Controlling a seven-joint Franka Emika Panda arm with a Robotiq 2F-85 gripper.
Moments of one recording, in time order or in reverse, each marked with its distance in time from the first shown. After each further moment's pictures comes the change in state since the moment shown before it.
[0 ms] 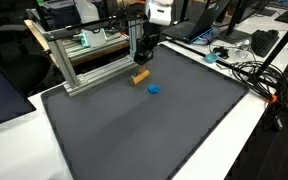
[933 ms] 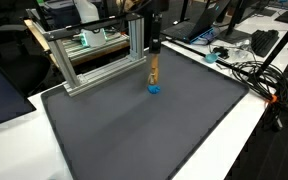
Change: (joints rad) arm 0.015 -0.173 0.025 -0.153 -0.156 0.306 -0.380
